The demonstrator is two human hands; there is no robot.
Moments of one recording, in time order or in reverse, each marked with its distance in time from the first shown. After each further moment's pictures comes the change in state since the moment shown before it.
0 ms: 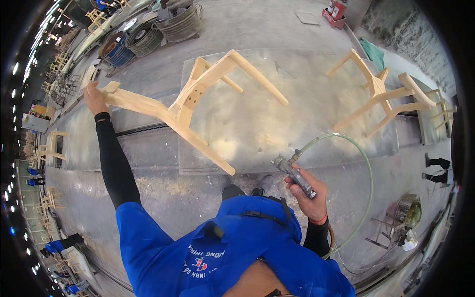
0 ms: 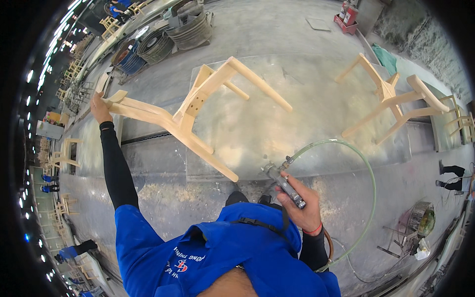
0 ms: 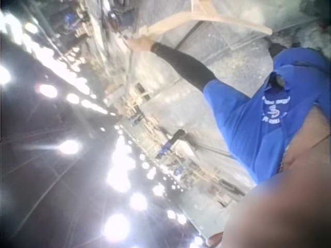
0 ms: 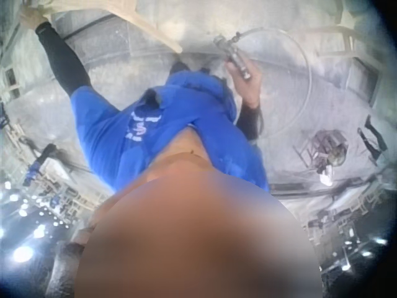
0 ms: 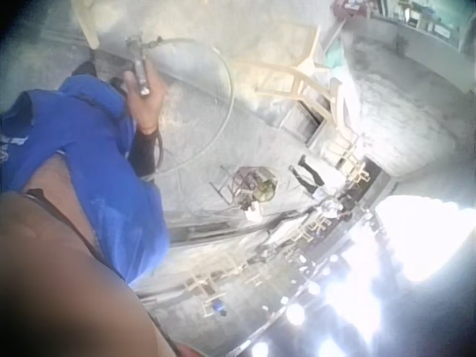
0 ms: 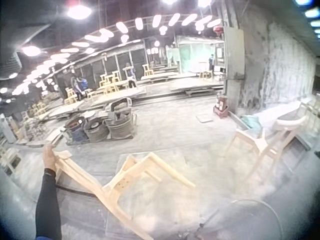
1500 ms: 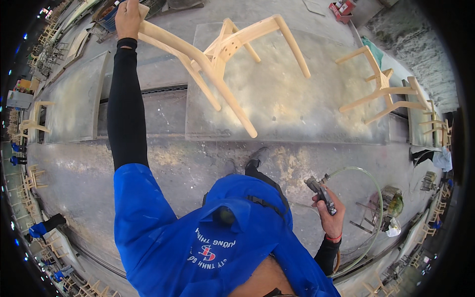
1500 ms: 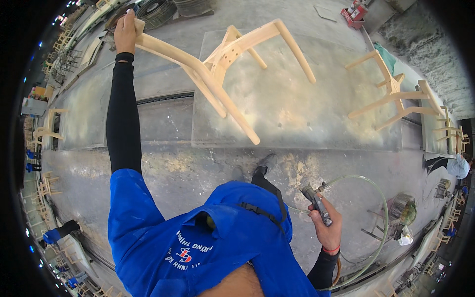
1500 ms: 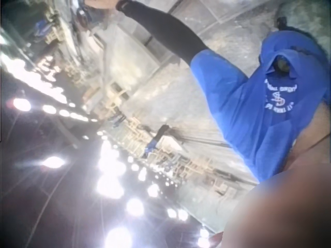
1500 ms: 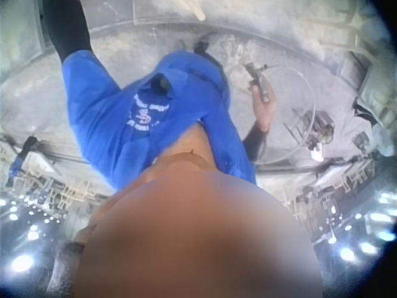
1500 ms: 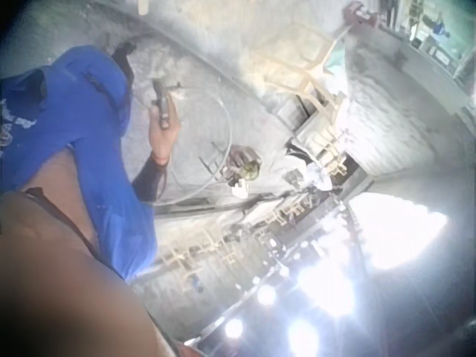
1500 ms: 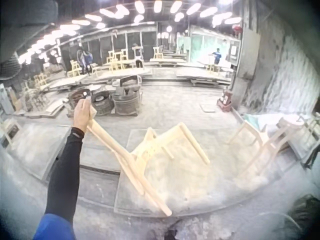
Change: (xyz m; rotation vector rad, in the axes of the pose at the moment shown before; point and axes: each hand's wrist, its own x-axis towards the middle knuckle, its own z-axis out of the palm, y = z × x) left_hand 0.012 -0.027 0.024 -0.360 -0.177 -0.056; right_hand -0.158 -0.035 0.097 -0.203 0.156 0.357
